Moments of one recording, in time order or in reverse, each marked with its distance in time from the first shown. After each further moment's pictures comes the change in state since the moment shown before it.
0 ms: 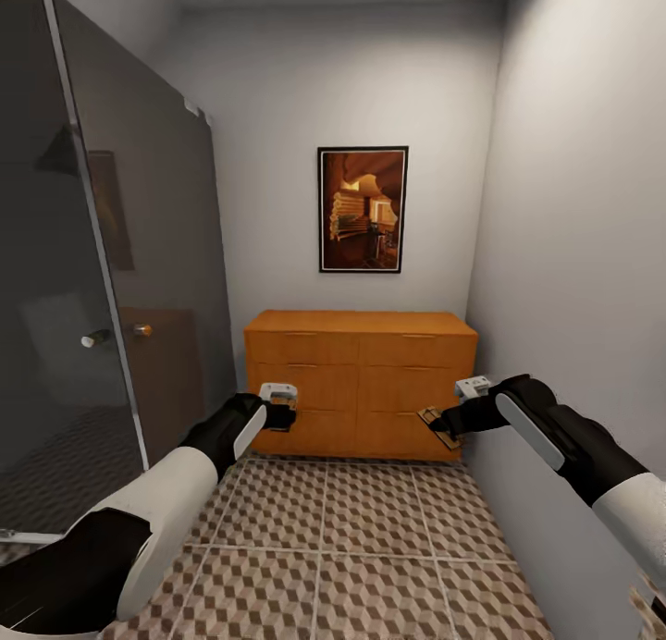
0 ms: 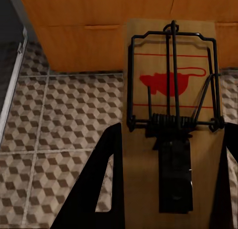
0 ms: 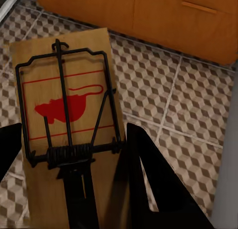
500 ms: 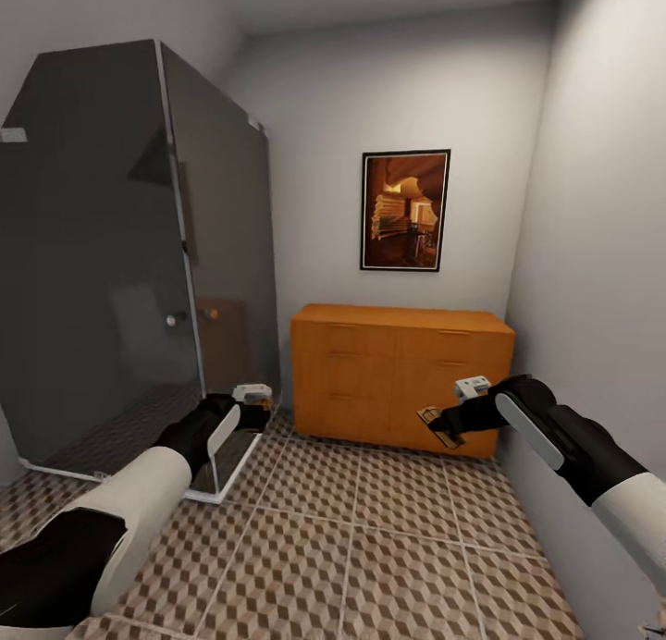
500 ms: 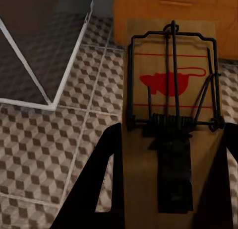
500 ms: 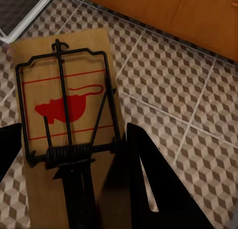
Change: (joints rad) left arm 0.000 0.096 0.001 0.008 0.043 0.001 -0.001; right arm 0.000 0.002 -0.002 0.001 0.001 0.000 0.001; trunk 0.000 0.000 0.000
